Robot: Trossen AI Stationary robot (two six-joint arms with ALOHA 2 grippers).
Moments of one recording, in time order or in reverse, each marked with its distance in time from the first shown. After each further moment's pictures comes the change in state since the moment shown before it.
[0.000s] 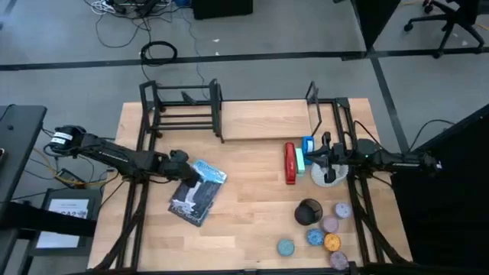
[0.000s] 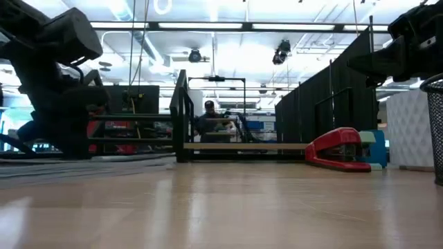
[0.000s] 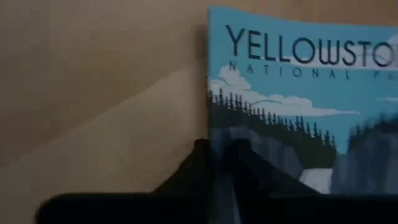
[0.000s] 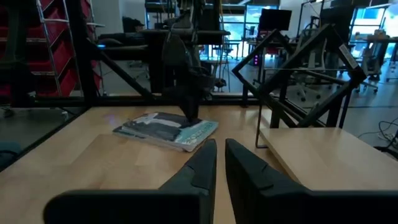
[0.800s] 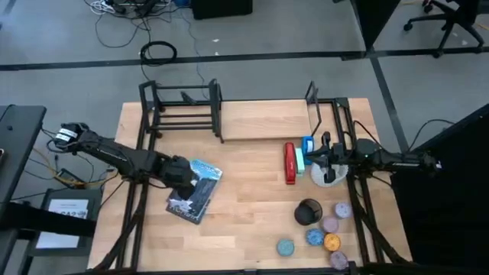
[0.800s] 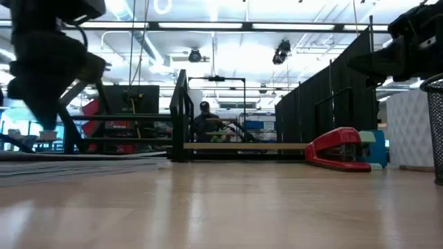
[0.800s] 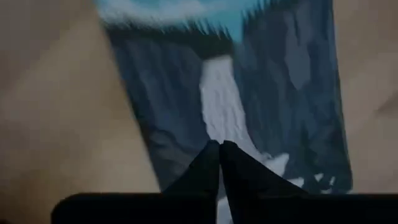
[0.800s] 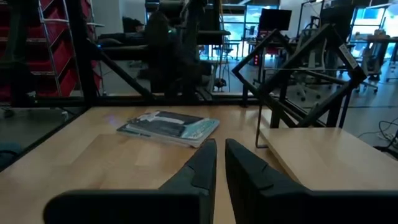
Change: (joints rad) left arm -0.168 0.030 0.281 -0.313 0.208 0.014; right arm 0.000 0.000 0.000 0.000 0.000 0.000
